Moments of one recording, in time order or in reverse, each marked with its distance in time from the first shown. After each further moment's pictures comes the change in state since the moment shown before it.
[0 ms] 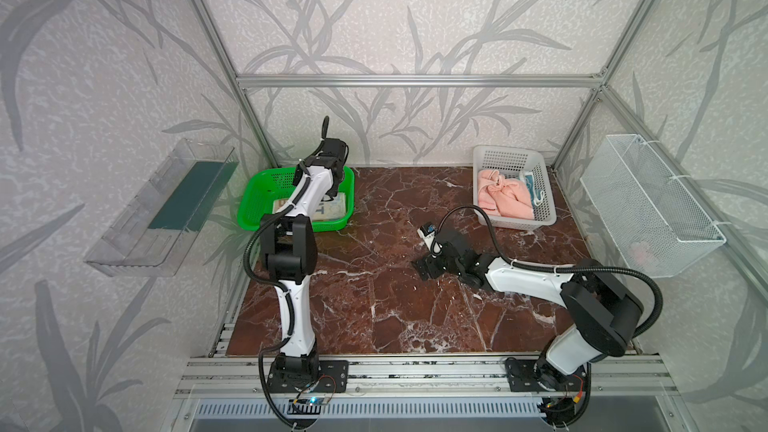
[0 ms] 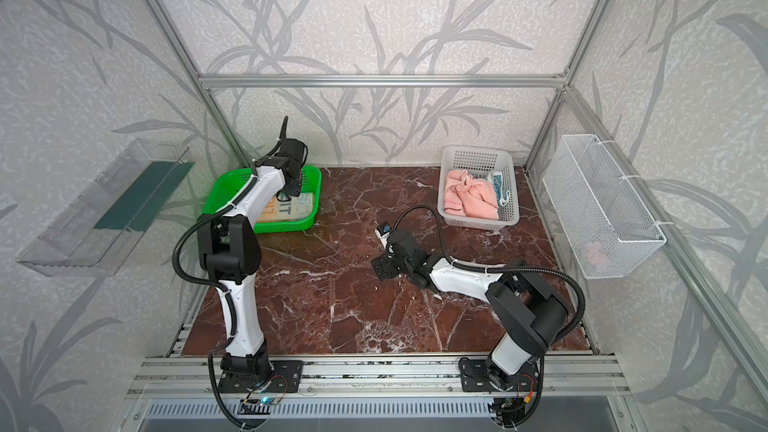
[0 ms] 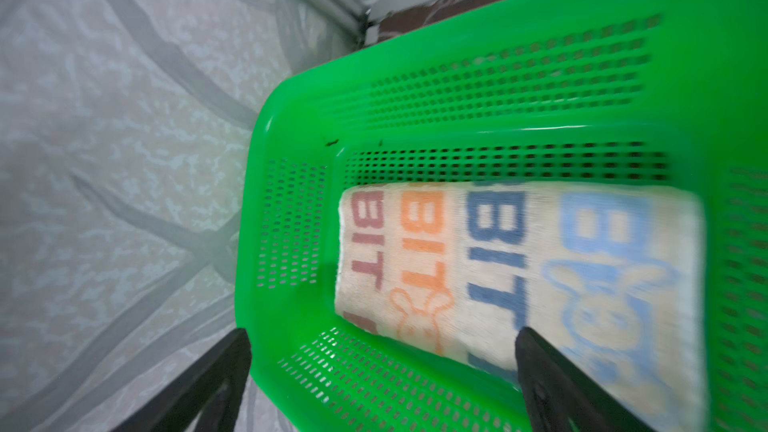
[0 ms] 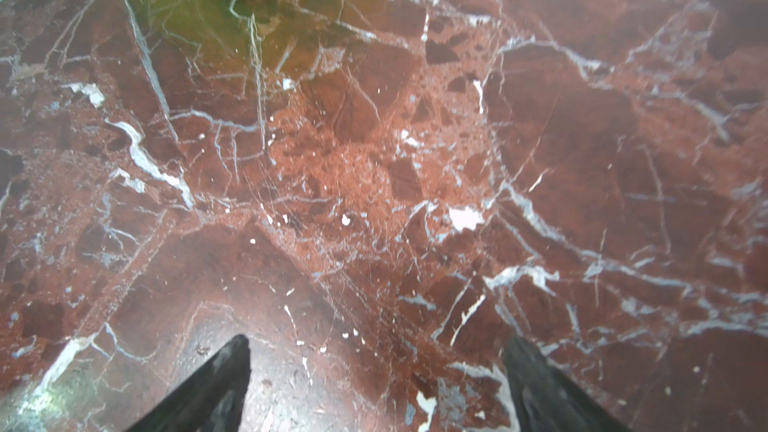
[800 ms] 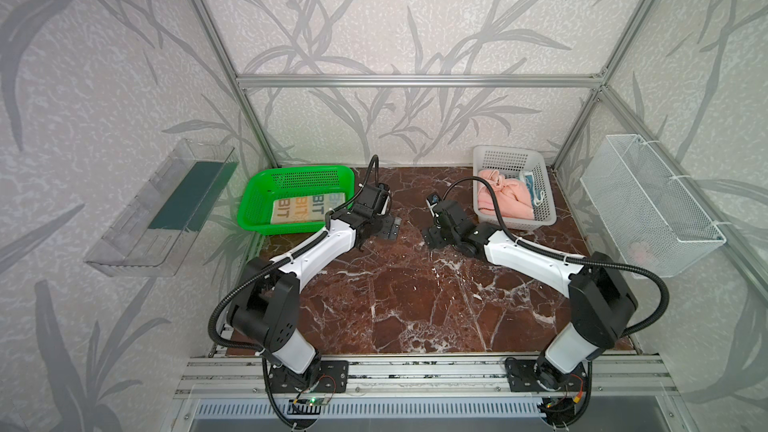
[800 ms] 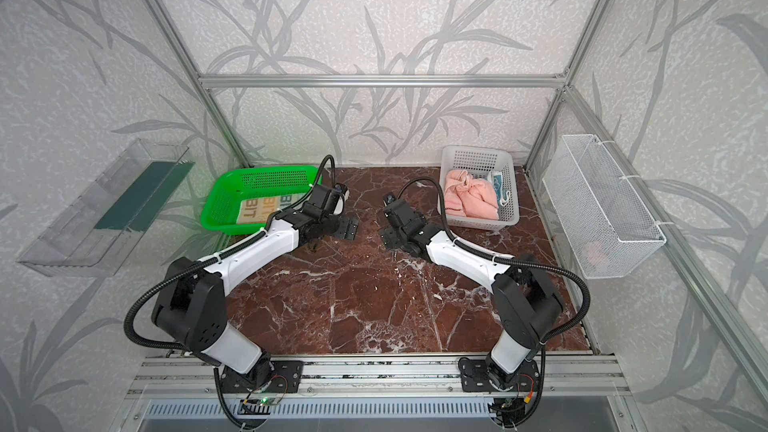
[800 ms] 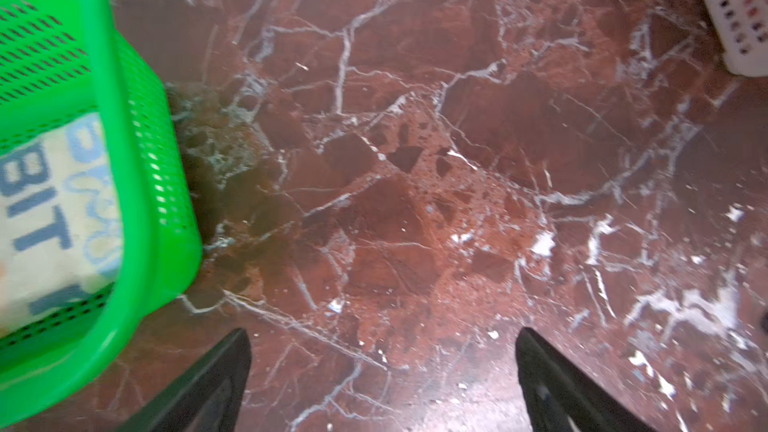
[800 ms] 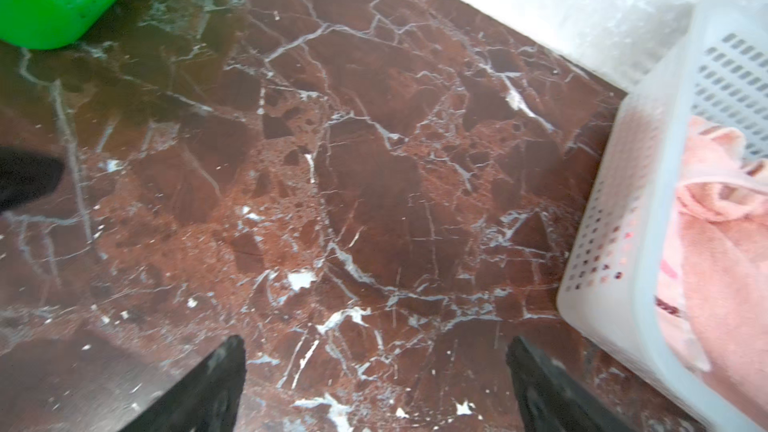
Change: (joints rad) left arm -0.341 -0.485 -0.768 0.423 0.589 -0.209; right arm -0.106 0.045 0.328 -0.361 0.296 -0.060
